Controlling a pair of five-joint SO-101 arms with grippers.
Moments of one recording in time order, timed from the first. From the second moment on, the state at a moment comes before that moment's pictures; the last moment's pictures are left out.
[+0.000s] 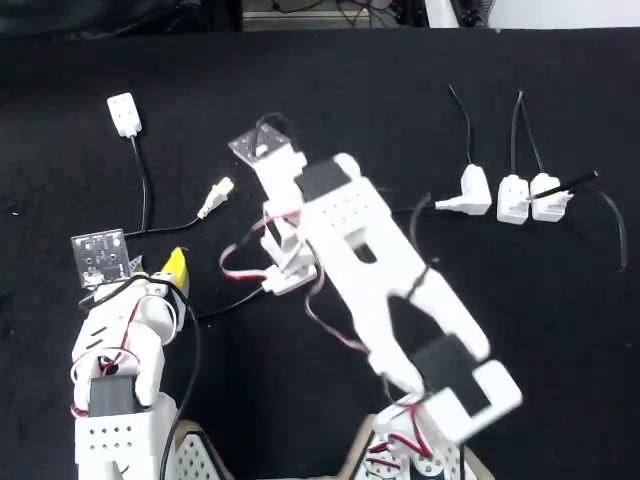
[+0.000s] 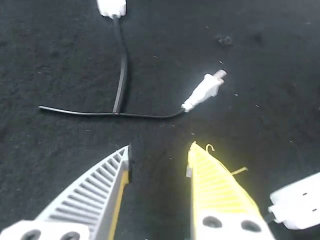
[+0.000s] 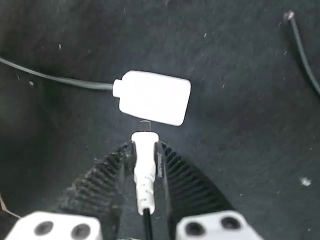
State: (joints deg) left arm -10.0 -103.3 95.8 45.3 4.4; right arm -30.1 2.1 7.3 85.0 6.6
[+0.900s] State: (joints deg) left arm -9.7 -103.3 95.8 45.3 4.4; right arm -25.4 29.1 -18.9 98.7 7.1
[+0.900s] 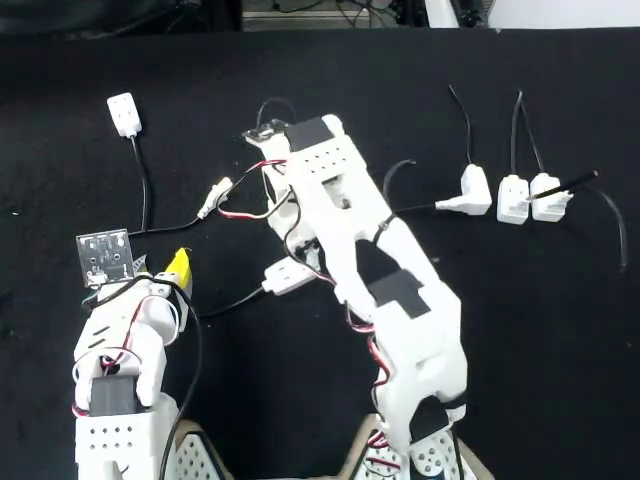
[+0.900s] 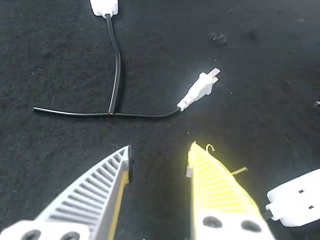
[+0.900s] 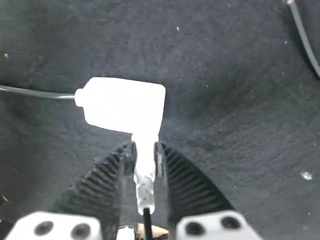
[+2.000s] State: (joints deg) left arm -9.7 -103.3 95.8 45.3 4.4; right arm -25.9 29.6 -23.2 98.5 9.6
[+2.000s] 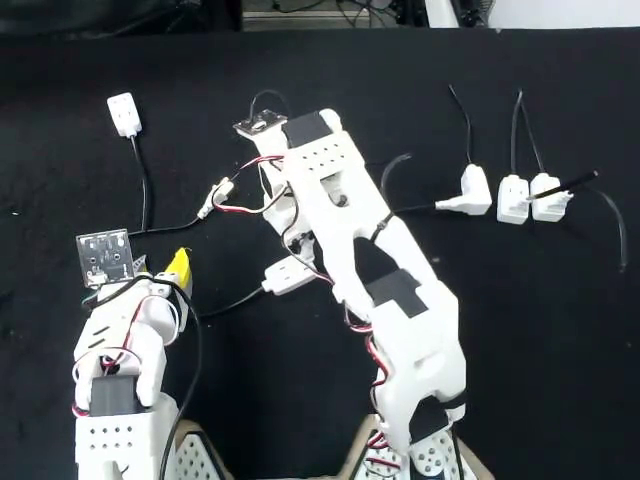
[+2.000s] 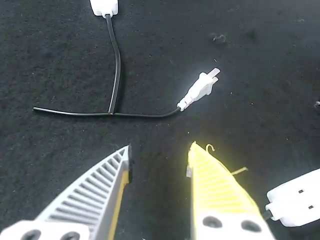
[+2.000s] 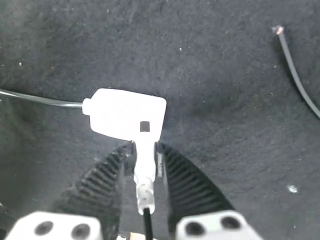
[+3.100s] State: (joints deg) left arm -9.7 -103.3 95.8 45.3 4.4; right arm -25.3 33.5 -22.6 97.8 2.3
